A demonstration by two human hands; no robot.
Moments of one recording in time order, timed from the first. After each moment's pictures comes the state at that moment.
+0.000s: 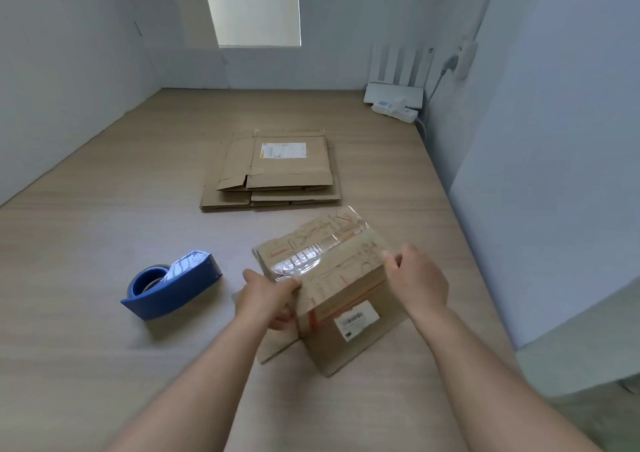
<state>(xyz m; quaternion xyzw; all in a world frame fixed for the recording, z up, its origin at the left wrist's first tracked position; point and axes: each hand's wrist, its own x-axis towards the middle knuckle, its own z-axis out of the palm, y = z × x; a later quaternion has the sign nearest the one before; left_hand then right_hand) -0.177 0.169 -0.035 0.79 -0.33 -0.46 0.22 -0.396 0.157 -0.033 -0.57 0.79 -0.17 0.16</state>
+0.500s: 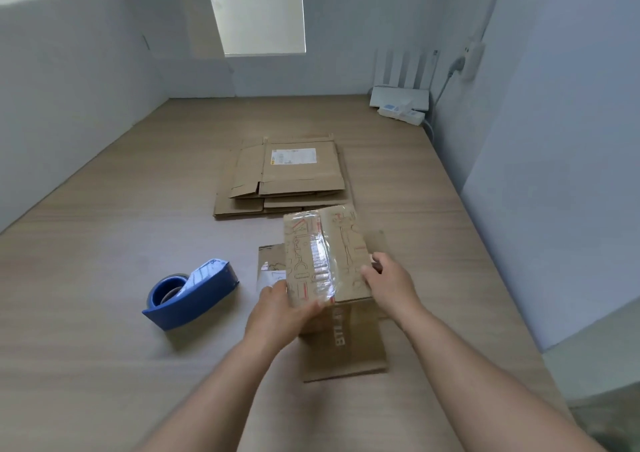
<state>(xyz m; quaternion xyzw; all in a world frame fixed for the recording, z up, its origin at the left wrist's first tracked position) -0.150 0.179 -0.050 0.73 -0.55 -0.37 0.15 -0.340 0.147 -0.054 -0.53 0.70 -0.29 0.39</state>
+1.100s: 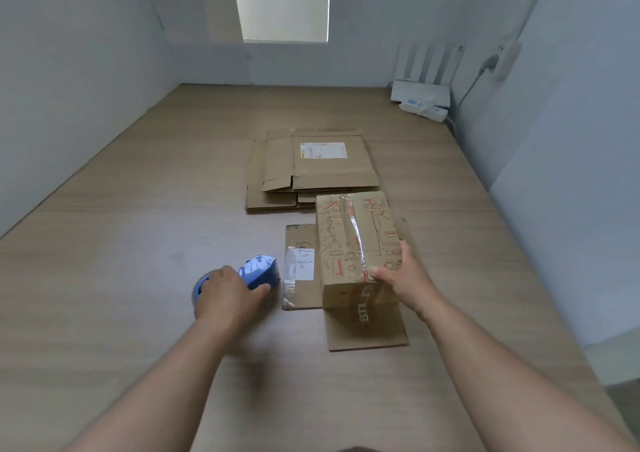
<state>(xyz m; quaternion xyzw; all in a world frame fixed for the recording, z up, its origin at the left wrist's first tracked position) -0.005 0.152 -0.044 0.82 -0.53 -0.20 0.04 -0.284 0.133 -0.058 -0.51 0.67 -0.32 0.43</state>
